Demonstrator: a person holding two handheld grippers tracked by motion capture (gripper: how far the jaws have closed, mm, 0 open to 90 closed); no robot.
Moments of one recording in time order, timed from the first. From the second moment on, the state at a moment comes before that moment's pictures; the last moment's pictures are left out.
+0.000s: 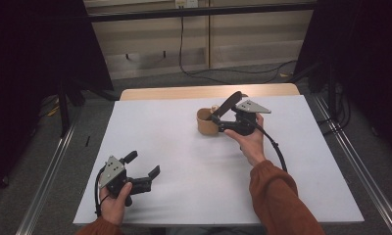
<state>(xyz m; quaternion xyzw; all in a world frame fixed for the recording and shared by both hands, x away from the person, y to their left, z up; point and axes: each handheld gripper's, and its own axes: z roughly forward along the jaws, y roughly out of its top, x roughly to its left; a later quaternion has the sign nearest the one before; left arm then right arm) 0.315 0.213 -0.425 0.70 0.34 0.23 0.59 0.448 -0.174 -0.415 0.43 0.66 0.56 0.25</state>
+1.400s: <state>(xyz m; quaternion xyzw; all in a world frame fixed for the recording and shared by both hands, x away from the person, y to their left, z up) 0.318 0.216 -0.427 0.68 0.36 0.24 0.58 0.412 -0.206 -0.409 0.42 0.65 0.57 0.28</state>
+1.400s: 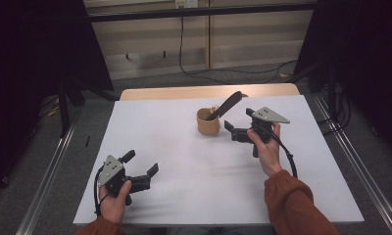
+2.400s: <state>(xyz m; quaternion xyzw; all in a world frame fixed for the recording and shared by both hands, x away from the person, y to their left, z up) 0.310 0.218 -0.422 0.67 0.37 0.24 0.60 0.366 -0.230 -0.412 0.42 0.64 0.55 0.33</state>
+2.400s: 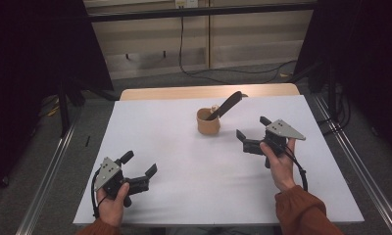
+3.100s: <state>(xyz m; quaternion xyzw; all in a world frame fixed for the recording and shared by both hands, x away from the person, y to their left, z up) 0.307 0.220 -0.422 0.67 0.38 0.25 0.59 0.332 -0.252 -0.412 0.43 0.62 0.56 0.35</state>
